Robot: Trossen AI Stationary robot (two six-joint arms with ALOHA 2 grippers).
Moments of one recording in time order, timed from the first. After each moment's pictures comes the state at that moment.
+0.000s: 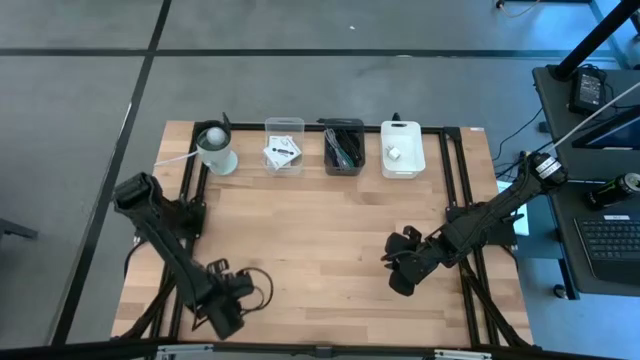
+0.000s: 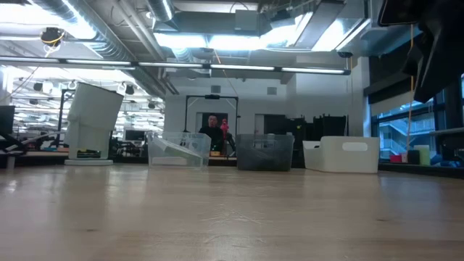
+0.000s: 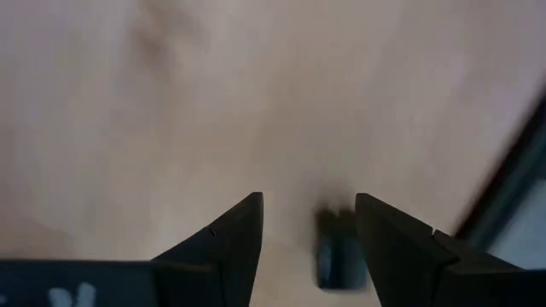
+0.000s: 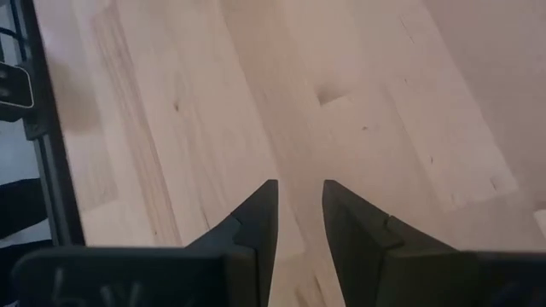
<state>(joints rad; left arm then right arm) -0.90 1.70 1.21 -1.01 -0.12 -1.31 0.61 1.34 0.85 -0.58 0.27 0.96</state>
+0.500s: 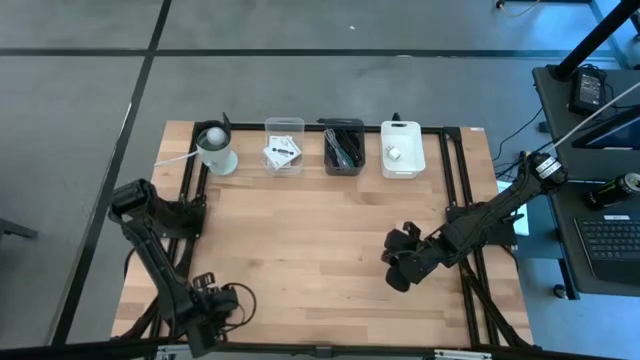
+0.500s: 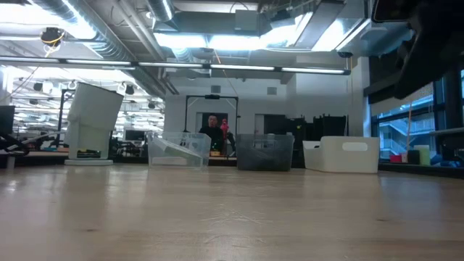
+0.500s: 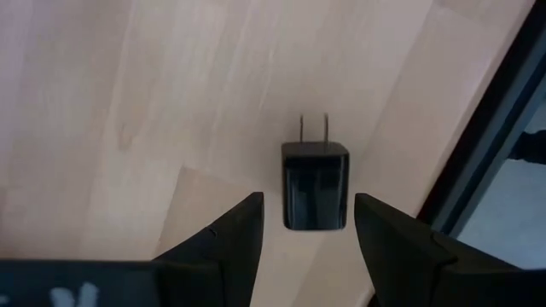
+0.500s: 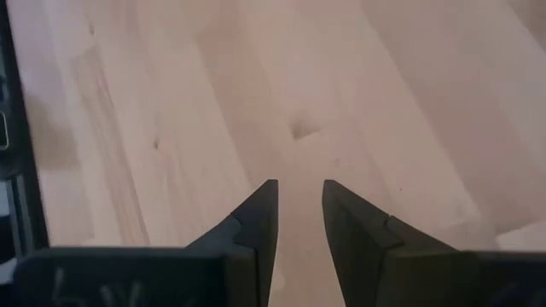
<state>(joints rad) -1.06 1.73 1.18 -0.94 -0.12 -1.45 0.61 1.34 0.85 -0.57 0.38 0.96</state>
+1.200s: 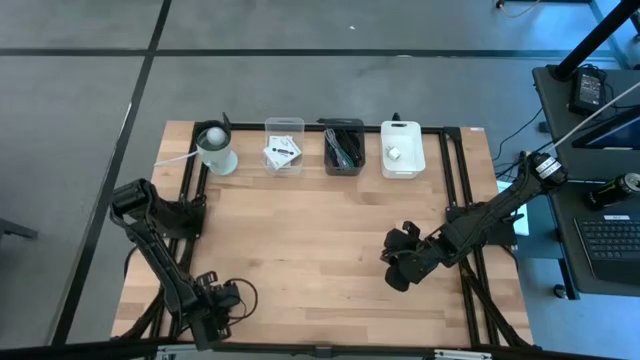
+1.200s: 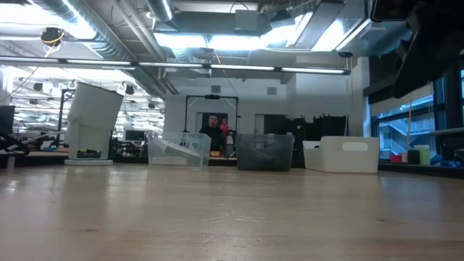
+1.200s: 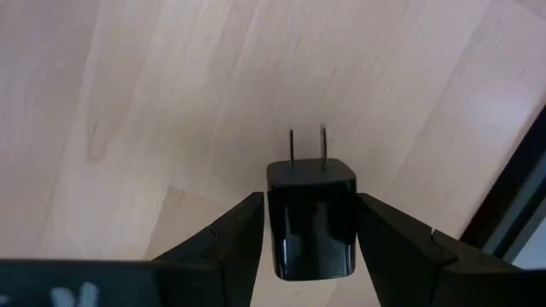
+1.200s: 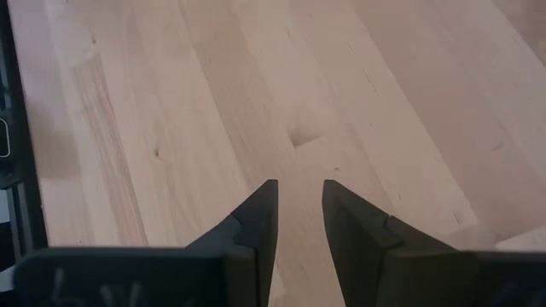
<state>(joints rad) -1.05 1.73 1.04 -0.76 -0.12 -1.48 0.61 1.34 0.85 -0.56 0.39 0.96</state>
